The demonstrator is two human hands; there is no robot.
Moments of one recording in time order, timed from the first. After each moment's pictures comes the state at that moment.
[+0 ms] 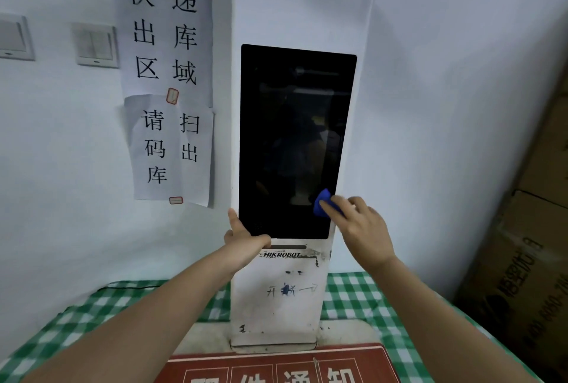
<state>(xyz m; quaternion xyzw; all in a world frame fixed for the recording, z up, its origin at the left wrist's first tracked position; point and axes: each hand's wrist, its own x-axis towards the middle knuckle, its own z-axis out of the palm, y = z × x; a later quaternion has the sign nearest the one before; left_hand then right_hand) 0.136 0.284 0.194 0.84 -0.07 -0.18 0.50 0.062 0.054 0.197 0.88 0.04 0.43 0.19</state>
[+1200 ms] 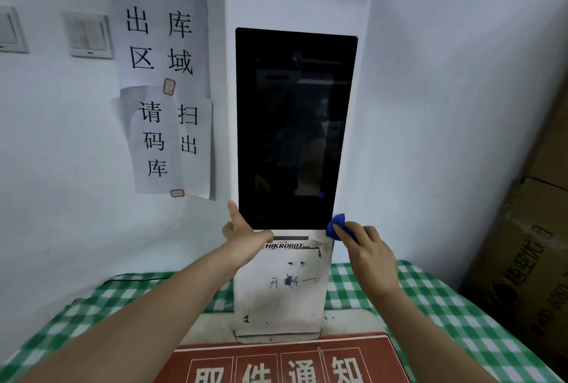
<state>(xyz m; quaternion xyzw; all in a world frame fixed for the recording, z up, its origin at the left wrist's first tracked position) 0.120 0.278 0.200 0.83 -0.06 -0.15 0.53 0.047 0.046 0.123 0.90 -0.04 0.42 0.07</state>
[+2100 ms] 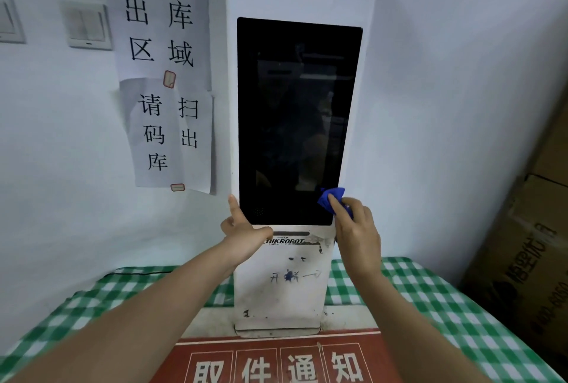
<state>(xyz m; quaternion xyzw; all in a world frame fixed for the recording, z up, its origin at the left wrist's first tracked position) 0.120 0.281 0.196 0.83 -0.08 -0.16 0.52 0.067 0.078 0.147 0.88 -0.08 0.46 -0.03</state>
